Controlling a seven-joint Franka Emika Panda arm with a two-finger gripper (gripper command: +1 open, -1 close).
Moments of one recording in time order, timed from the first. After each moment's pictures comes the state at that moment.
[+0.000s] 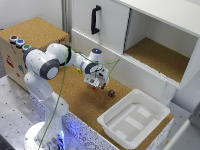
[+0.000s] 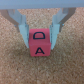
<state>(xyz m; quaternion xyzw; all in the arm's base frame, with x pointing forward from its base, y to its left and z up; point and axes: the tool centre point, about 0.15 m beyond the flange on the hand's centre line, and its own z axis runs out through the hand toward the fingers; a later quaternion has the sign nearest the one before) 0.405 -0.016 0.219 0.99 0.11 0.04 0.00</state>
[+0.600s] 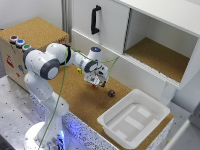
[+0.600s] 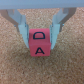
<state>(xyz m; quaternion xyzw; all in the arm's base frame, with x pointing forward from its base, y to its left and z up) 0.407 -0.004 0.226 0.99 0.14 0.05 0.00</state>
